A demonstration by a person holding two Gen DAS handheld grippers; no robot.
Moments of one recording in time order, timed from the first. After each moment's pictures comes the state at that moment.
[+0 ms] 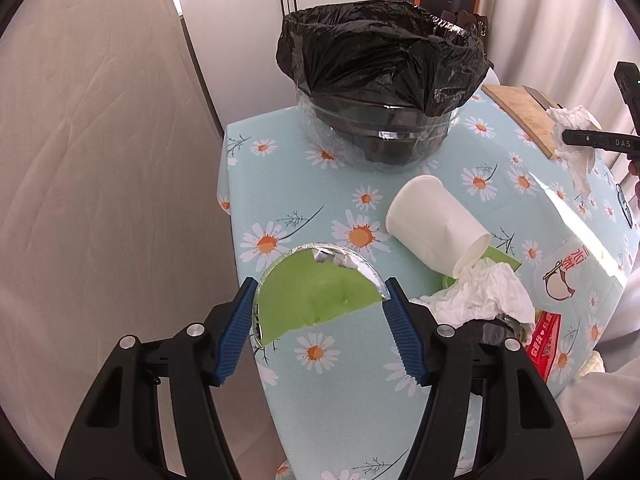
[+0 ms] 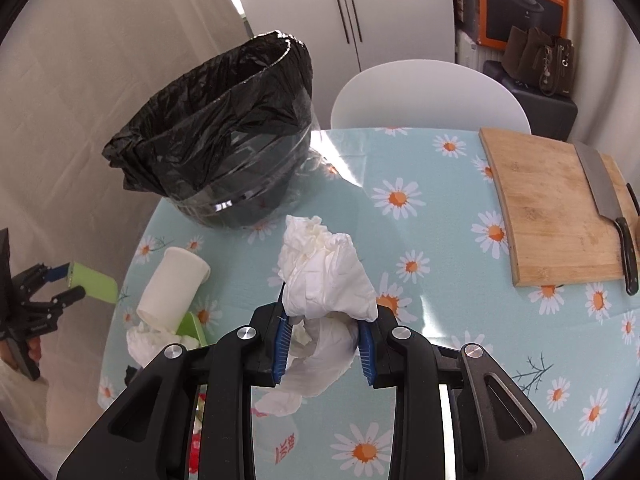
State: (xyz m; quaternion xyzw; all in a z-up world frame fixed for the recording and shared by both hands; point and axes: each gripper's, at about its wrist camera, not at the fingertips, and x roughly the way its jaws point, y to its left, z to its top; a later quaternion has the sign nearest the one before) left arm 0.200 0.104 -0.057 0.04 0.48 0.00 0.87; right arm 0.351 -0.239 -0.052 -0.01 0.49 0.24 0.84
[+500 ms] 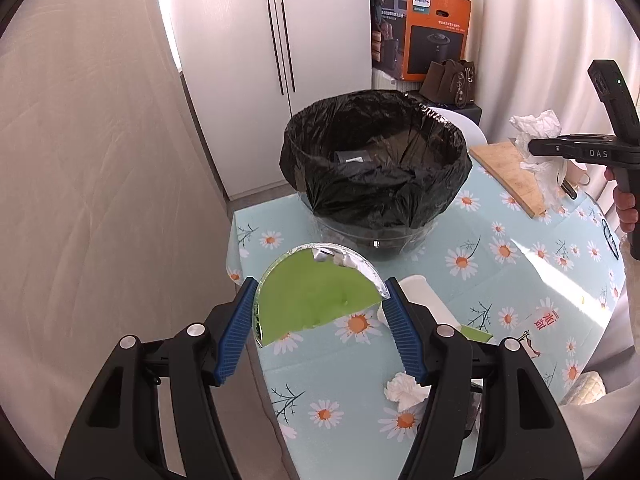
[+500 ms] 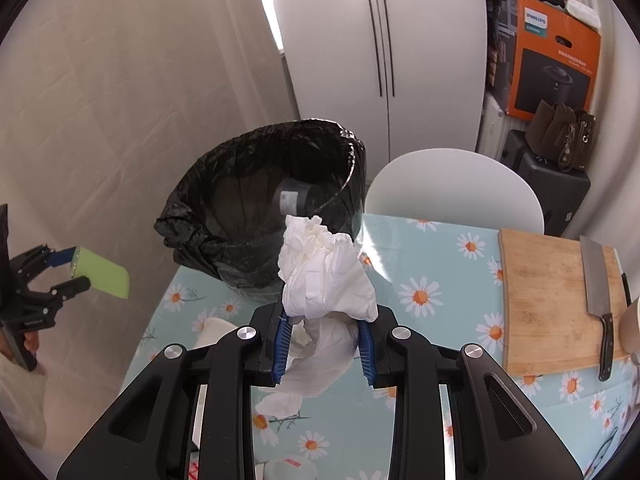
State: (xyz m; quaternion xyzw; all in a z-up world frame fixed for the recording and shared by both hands) left arm 0.228 0.100 0.036 0.06 0.41 -0.02 0.91; right arm 0.376 -0.193 0.034 -0.04 0.42 0.28 0.86
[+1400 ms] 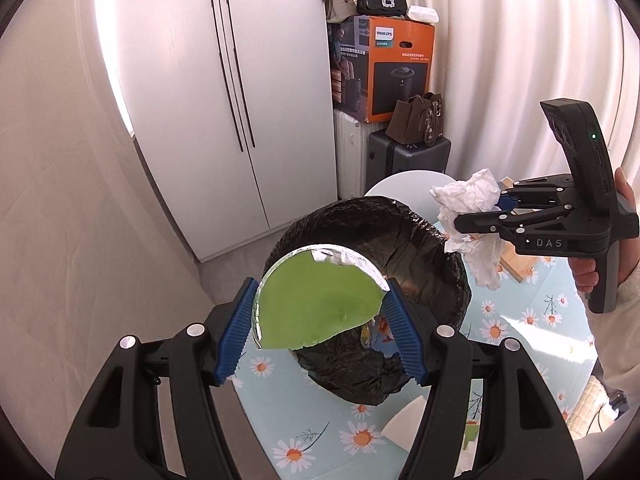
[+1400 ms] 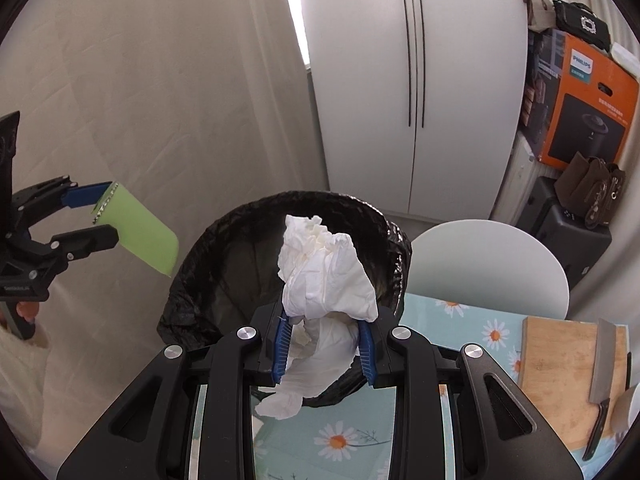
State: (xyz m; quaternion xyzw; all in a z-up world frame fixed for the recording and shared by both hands) left arm 0.370 0.094 0.100 0.08 0.36 -0.11 0.92; right arm 0.463 -0.110 0.064 -0.06 0.40 0.31 0.86
